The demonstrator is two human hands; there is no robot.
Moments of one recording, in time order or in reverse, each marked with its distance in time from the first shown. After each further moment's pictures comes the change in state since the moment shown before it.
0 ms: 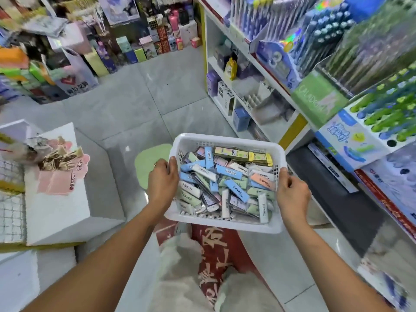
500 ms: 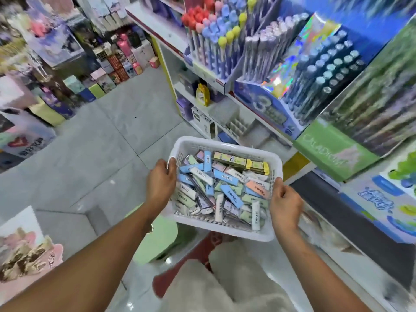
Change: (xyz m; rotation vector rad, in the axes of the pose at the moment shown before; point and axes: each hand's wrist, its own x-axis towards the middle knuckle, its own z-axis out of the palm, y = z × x) left_hand 0.272 0.105 0.096 0.142 -0.201 0.195; right_hand 0.162 -0.084 0.115 0.093 0.207 0.274
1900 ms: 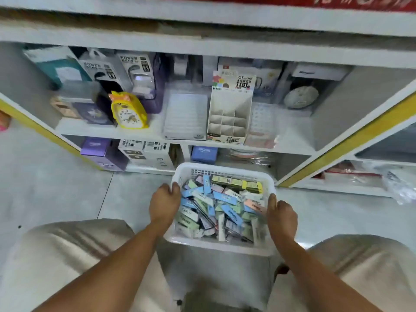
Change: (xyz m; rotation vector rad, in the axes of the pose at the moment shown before) left_hand 0.410 -0.157 0.351 0.158 -0.517 0.428; right_hand 0.147 0.144 0.433 -0.182 0.351 0.594
